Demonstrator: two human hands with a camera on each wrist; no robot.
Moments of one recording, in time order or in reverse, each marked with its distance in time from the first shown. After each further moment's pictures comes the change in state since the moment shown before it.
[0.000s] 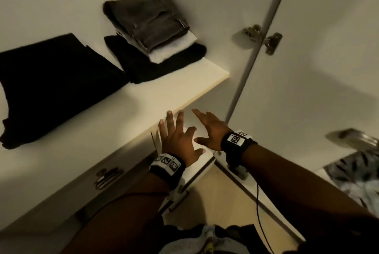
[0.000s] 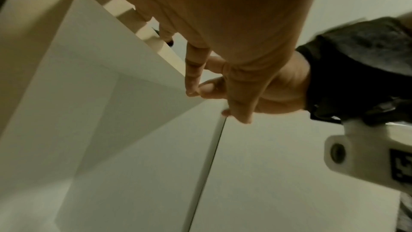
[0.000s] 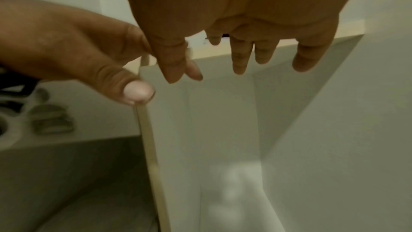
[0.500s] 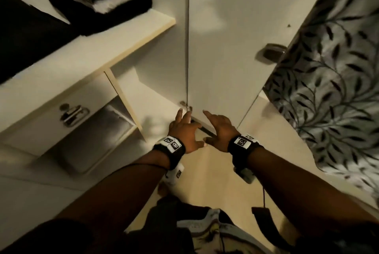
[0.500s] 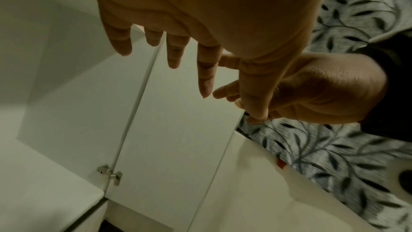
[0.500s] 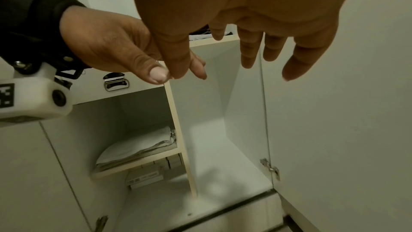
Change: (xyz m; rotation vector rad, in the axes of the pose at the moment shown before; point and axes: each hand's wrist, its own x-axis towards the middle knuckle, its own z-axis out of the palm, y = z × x) left_hand -0.169 0.153 0.076 -0.101 -0.330 0.269; right_hand -0.305 0.059 0.103 0.121 0.066 0.288
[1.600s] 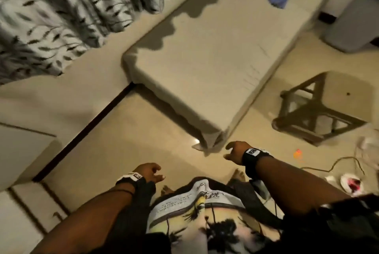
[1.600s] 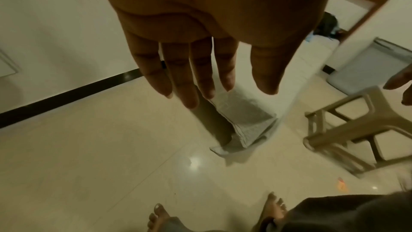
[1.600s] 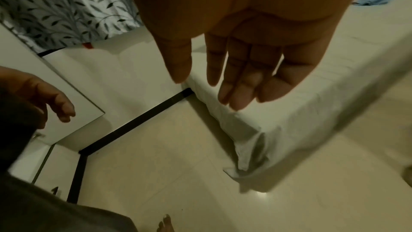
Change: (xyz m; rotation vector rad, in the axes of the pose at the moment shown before) left_hand -0.327 0.185 0.327 0.636 -0.901 0.727; right_hand -0.735 -0.073 0.405 0.843 0.280 1.541
